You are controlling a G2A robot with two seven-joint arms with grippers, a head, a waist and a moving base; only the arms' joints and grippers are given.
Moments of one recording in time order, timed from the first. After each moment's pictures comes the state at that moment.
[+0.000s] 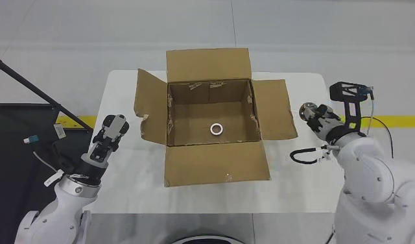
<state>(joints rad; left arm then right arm) 1.81 -1.28 -1.80 -2.31 0.11 -0.18 -0.30 -1.21 -1.43 1.66 -2.24 -1.32 0.11 1.31</state>
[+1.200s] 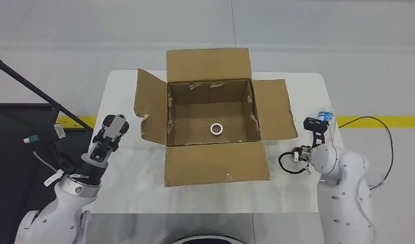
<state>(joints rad) 1.81 -1.28 -1.80 -2.31 0.11 -0.18 -0.30 -1.18 -1.41 1.64 -1.71 -1.43 0.18 1.37</state>
